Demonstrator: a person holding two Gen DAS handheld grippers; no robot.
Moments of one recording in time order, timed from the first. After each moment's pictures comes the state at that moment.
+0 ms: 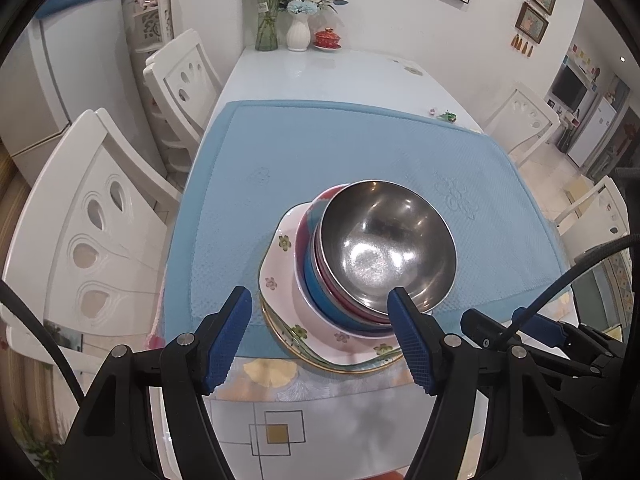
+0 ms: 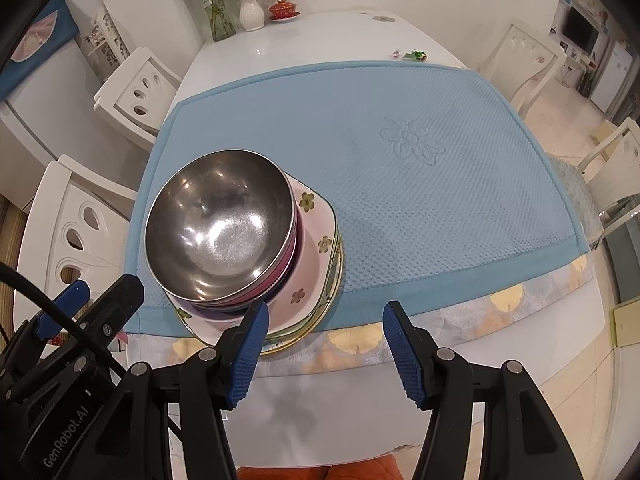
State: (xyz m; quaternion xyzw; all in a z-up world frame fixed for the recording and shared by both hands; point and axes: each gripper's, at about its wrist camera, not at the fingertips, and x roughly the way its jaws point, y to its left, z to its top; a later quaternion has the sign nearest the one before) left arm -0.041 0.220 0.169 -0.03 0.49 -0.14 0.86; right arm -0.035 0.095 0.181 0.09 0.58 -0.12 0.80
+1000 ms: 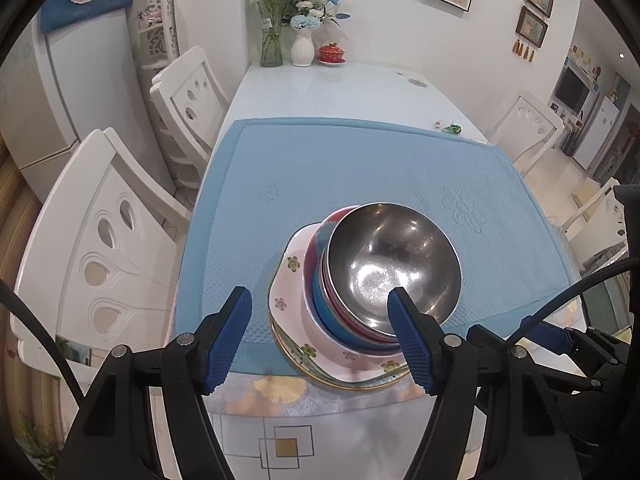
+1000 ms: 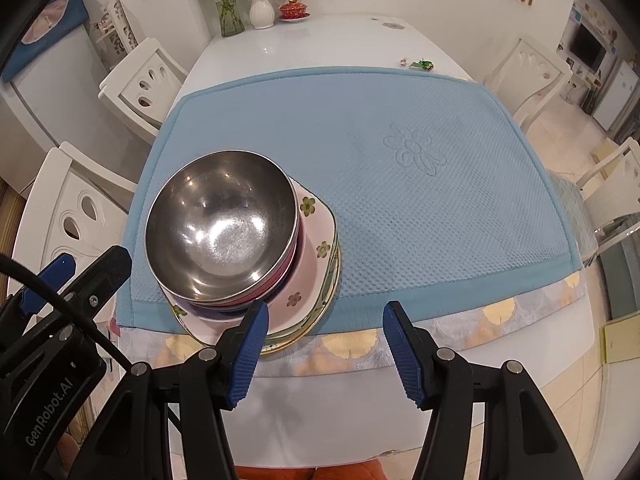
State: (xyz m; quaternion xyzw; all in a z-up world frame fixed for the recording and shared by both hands) left arm -0.034 0.219 0.177 -0.01 0.47 -0.13 0.87; right arm -0.032 0.098 0.183 0.06 0.58 -0.12 0.80
